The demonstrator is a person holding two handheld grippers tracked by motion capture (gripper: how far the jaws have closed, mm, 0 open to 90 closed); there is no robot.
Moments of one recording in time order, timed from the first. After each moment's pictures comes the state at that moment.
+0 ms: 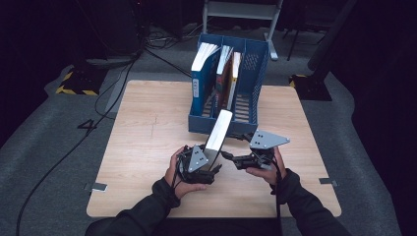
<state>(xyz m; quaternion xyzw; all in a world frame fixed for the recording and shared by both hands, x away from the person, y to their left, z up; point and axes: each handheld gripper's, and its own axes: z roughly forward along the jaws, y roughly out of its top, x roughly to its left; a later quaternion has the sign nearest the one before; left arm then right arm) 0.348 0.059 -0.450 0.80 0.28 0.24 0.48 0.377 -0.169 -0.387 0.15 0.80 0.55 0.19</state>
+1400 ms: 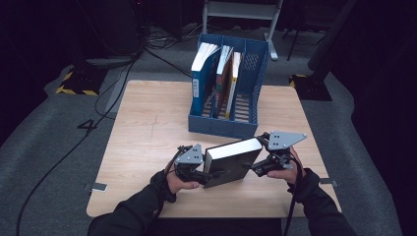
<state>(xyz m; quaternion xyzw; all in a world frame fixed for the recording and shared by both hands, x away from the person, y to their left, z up) 0.363 0.078 -0.438 0.82 0.12 0.05 0.55 0.381 -0.214 -0.383 0.10 0.83 0.55 0.10</state>
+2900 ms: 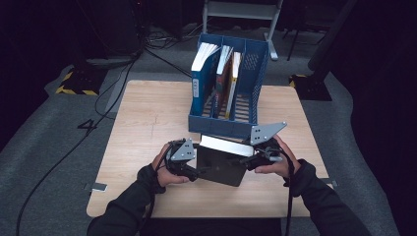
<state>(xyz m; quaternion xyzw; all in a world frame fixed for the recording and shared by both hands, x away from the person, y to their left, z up) 0.378 0.104 -0.440 0.86 0.11 0.14 0.47 0.384 -0.175 -0.356 0.08 0.89 0.45 0.05</state>
